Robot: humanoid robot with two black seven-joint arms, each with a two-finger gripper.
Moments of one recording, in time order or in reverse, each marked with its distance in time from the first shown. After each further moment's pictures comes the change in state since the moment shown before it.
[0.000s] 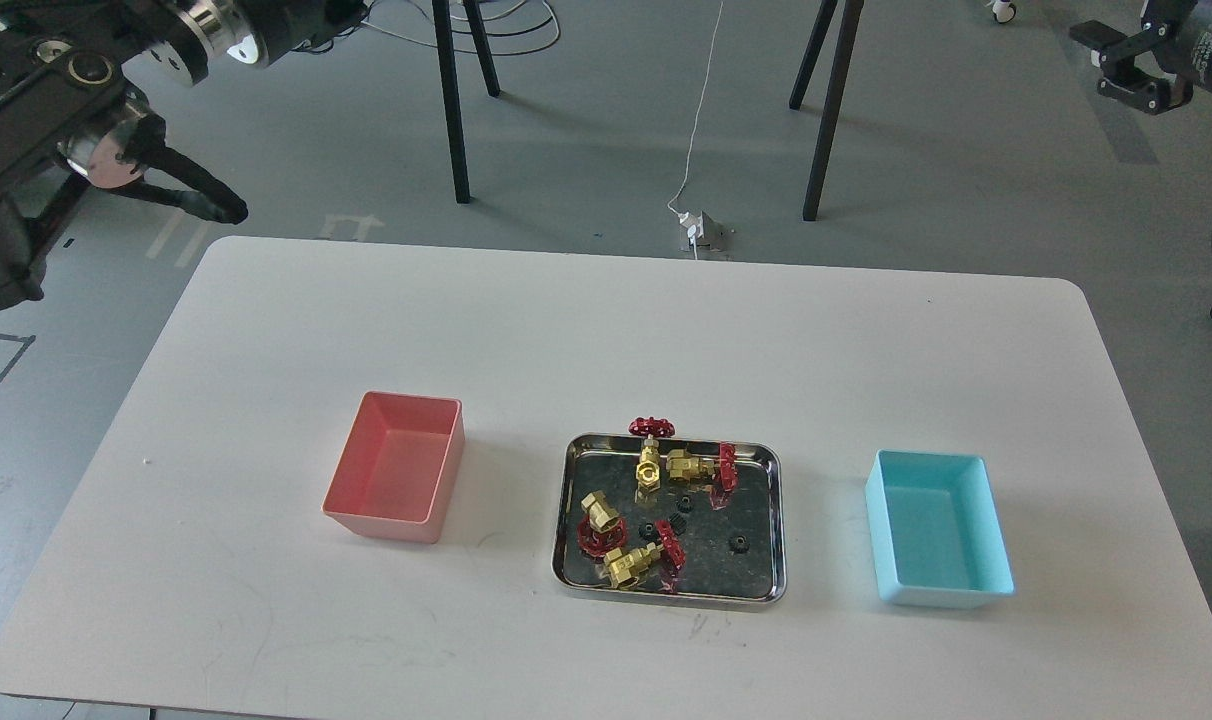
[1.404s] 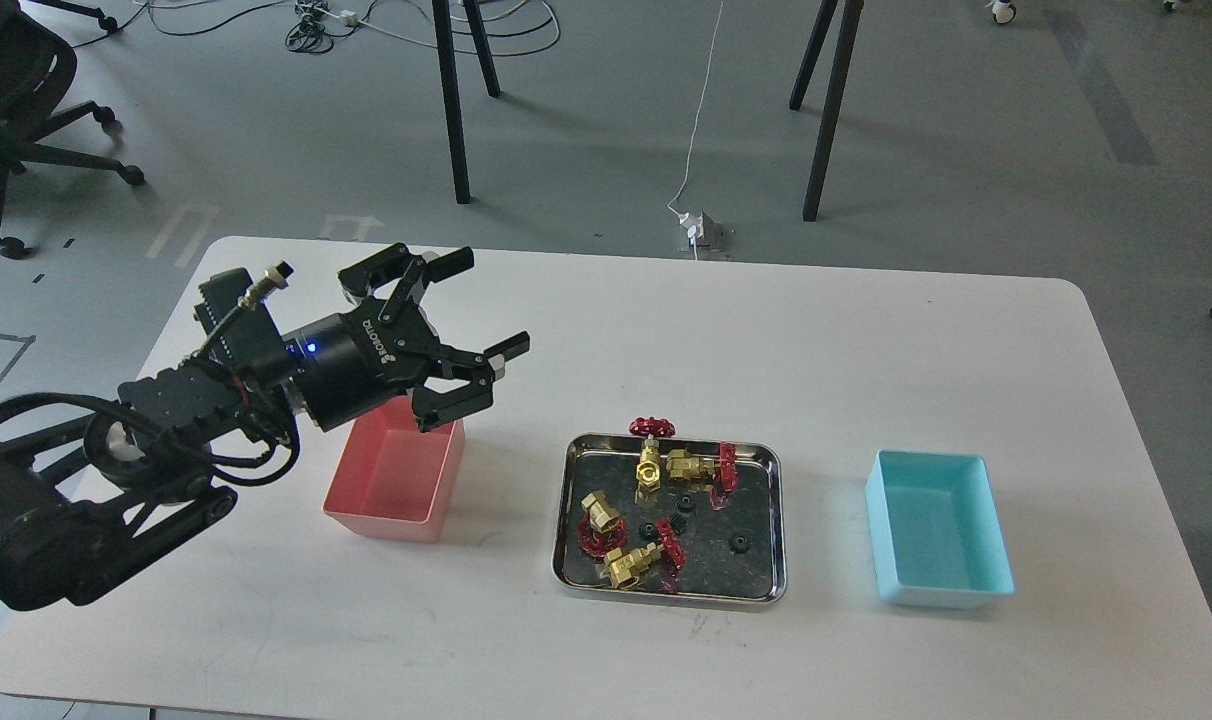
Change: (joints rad) left arm 0.580 0.051 0.063 -0.273 1.495 0.668 -0.236; right arm 0.090 0.009 0.068 -0.012 -0.023 -0.007 0.036
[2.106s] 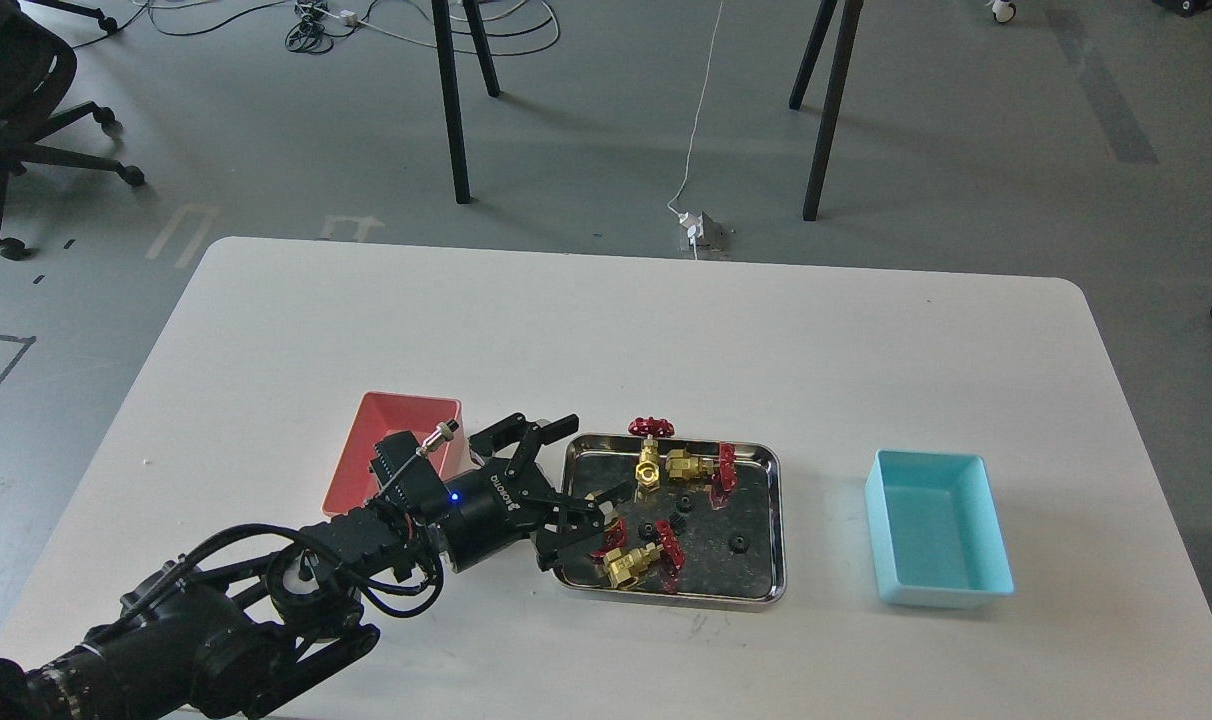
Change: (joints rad) left arm 0.146 -0.374 0.102 0.293 0.025 0.015 0.037; right arm -0.015 0.005 -0.008 -0.005 -0.084 0.000 -0.003
